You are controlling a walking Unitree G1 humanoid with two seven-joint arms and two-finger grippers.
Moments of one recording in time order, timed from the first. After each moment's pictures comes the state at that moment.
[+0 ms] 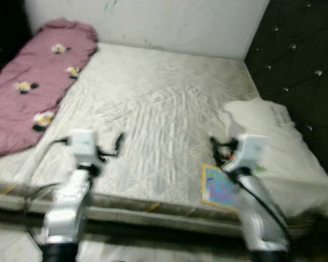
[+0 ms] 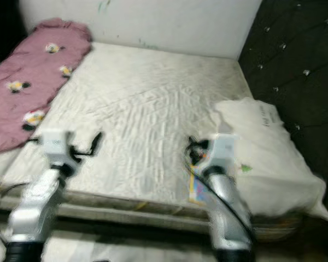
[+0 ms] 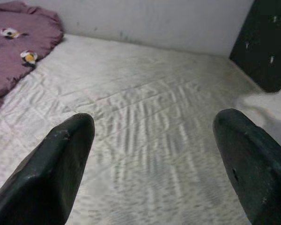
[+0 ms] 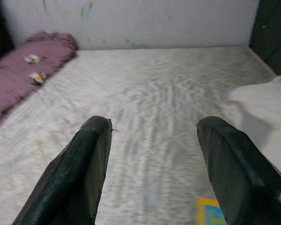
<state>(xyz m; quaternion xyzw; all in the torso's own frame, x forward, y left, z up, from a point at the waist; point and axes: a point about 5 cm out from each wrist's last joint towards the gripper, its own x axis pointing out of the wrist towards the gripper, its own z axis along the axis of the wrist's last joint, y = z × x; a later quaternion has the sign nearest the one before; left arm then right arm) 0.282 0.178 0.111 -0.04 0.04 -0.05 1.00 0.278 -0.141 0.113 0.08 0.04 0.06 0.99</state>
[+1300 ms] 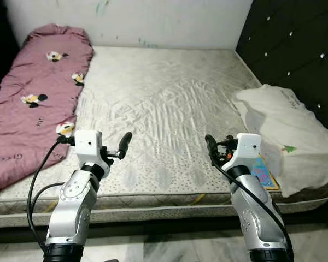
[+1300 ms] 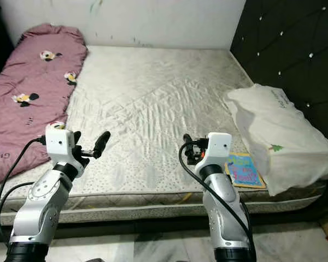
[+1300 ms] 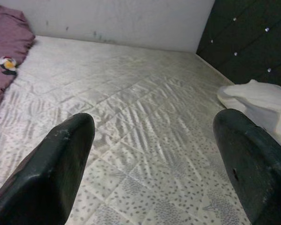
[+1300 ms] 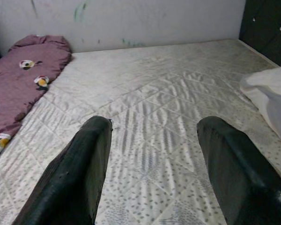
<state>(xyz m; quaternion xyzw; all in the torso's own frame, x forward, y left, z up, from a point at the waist) 0.280 0.158 0.111 -0.07 0.04 -0.11 0.99 0.277 -0.150 0.112 0.07 0.04 0.05 1.00</state>
